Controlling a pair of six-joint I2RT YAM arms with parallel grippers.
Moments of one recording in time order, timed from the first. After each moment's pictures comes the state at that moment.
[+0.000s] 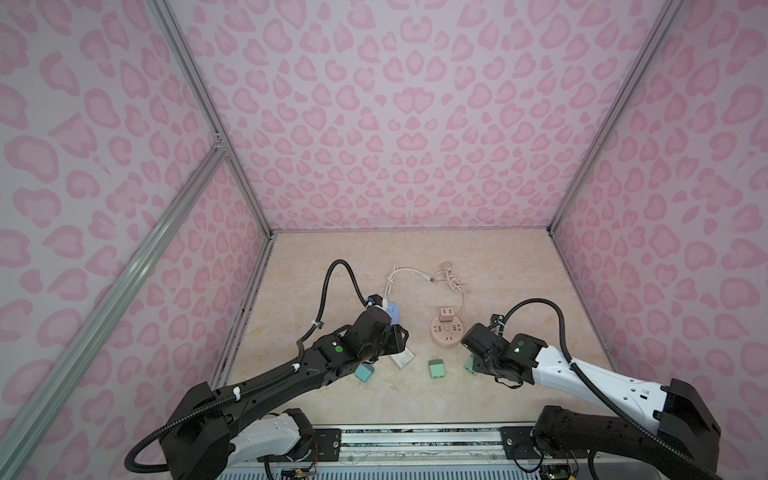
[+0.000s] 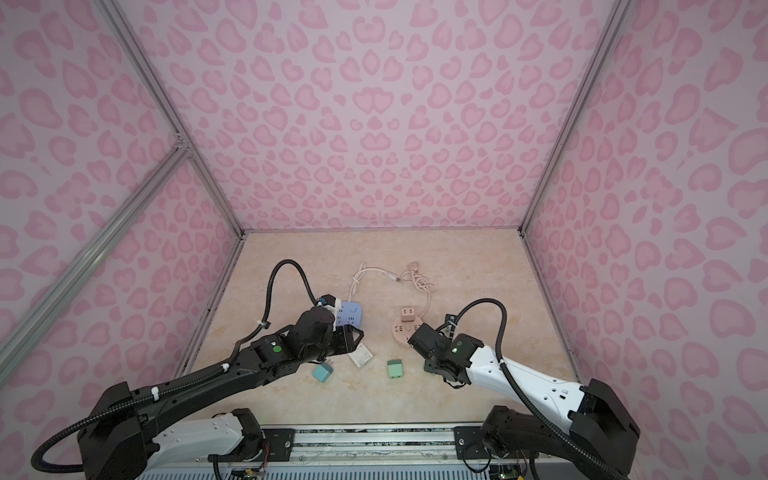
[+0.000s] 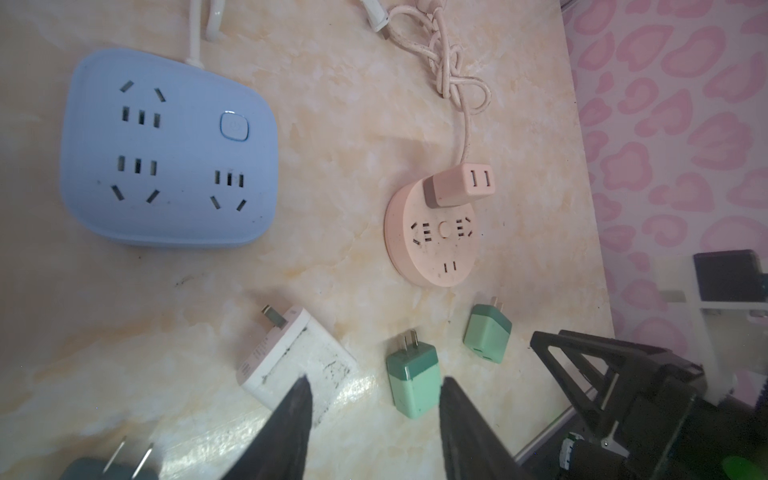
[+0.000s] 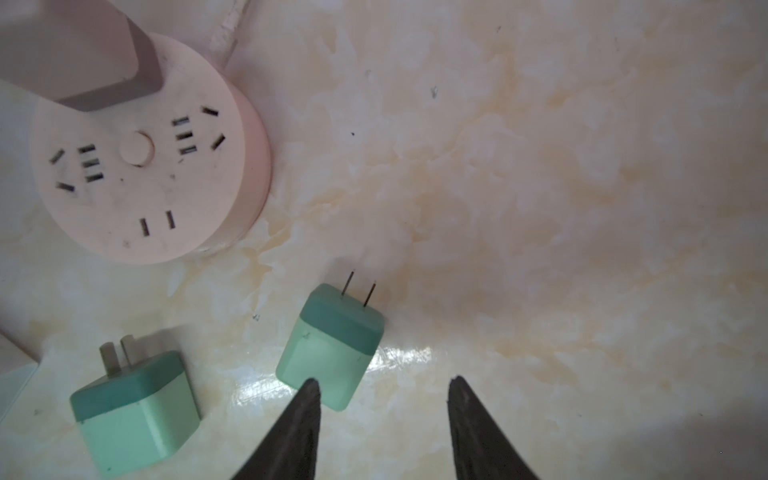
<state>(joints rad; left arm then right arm) -0.87 1.17 0.70 -0.27 0.00 -0.86 0.92 1.17 0.70 -0.85 0.36 1.02</state>
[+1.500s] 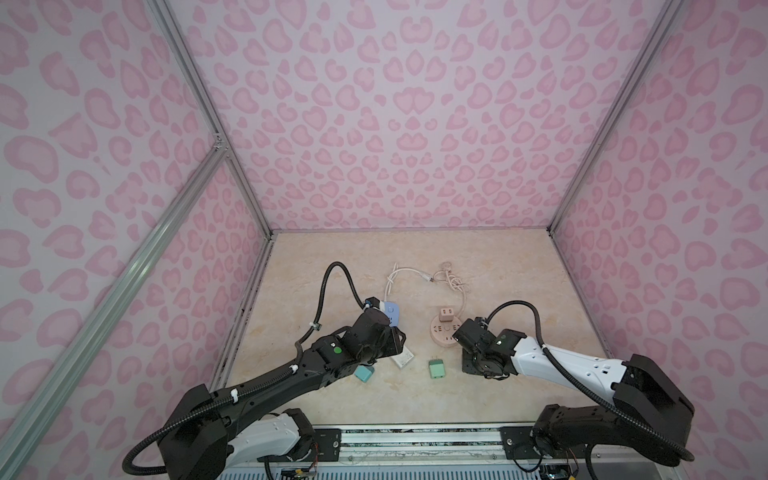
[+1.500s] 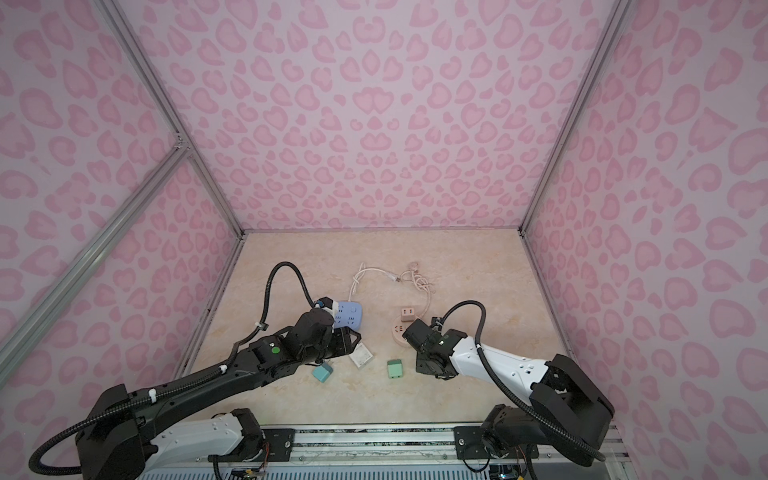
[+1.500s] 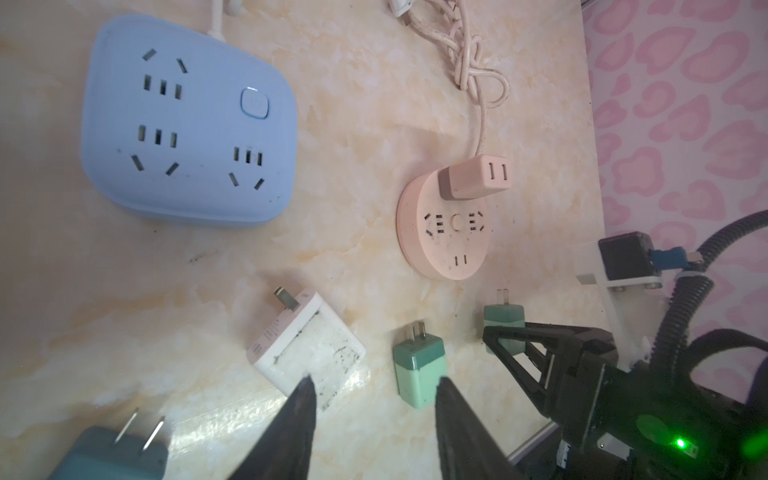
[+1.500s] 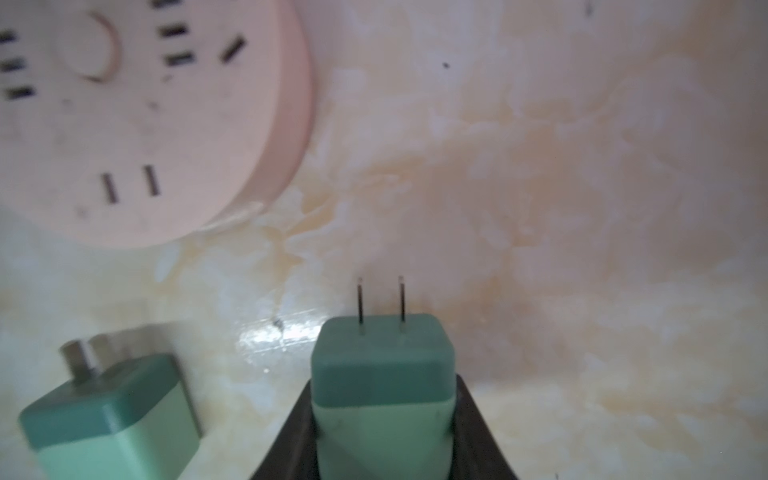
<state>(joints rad) -0.87 1.15 0.71 -0.32 0.00 -0.90 0.87 1.32 0.71 -0.69 0.17 0.82</state>
